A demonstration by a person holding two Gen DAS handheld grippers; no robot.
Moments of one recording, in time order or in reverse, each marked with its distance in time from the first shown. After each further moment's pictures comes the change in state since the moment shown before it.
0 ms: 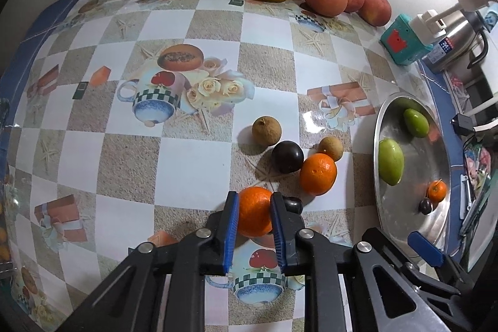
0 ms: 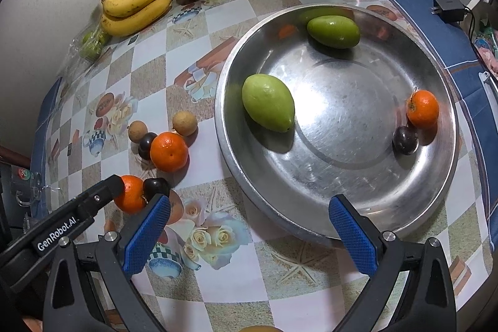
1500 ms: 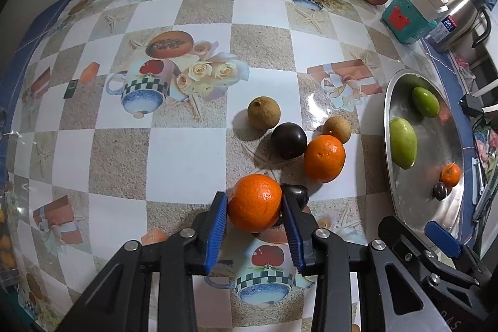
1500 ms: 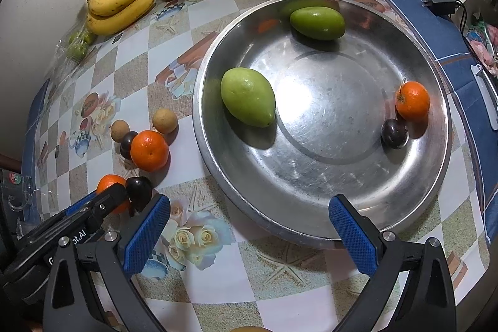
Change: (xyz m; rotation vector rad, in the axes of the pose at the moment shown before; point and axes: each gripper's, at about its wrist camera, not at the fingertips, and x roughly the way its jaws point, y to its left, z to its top) left arm 0.019 -0.011 -0.006 0.059 0.042 0.040; right arm 0.004 -0.008 0.000 0.020 0.017 -0.047
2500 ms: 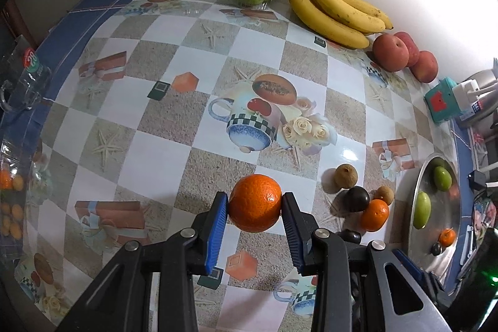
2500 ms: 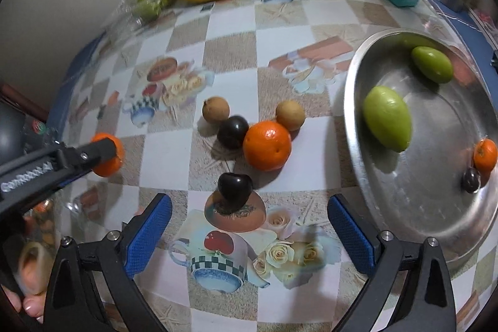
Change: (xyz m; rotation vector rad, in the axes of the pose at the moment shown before) left arm -0.042 0.091 0.010 -0.243 -0.117 0.037; right arm 0.020 0.090 -0.009 -0.243 -0.014 0.133
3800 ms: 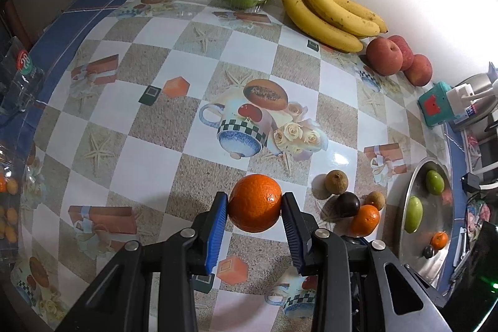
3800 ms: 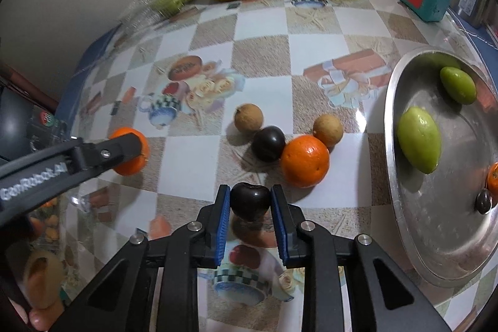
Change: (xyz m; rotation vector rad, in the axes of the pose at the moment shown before) left arm -0.003 -0.002 0.007 -0.004 -0.007 -0.038; right arm 0.002 0.022 0.007 -0.053 -0.014 0.050
